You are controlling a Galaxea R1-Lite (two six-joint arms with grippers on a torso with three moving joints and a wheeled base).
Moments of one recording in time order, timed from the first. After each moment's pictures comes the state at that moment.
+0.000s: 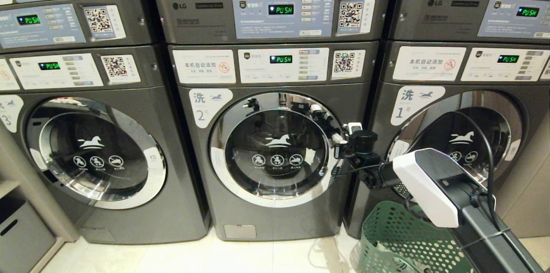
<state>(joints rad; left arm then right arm) 0.06 0.27 -0.54 0.53 0.36 0.10 0.21 2.84 -1.95 -0.71 -0.21 0.06</state>
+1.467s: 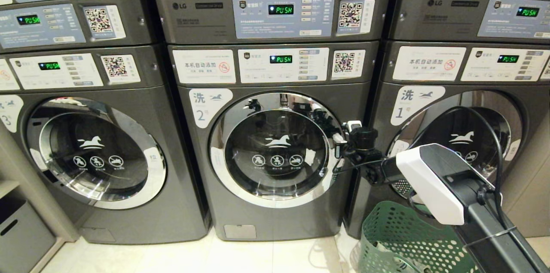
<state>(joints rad) 0.06 0.27 -0.48 0.52 0.37 0.13 0.21 2.80 -1.93 -0.62 -0.20 0.05</state>
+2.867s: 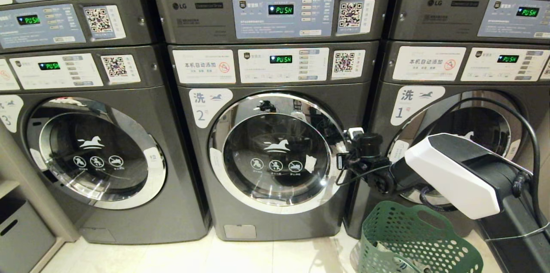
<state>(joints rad) 0.06 0.27 -0.44 0.49 0.46 0.17 0.25 2.60 -1.52 -0.73 -0.20 0.06</state>
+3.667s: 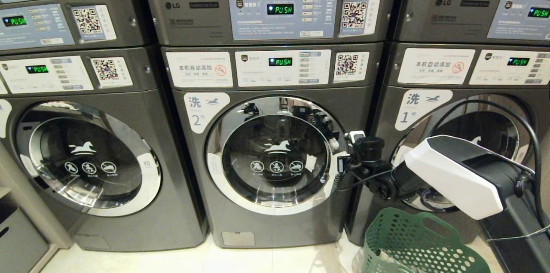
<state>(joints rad) 0.06 0.27 -0.30 0.23 0.56 0.24 0.26 2.58 -1.43 -0.81 -0.21 0.05</state>
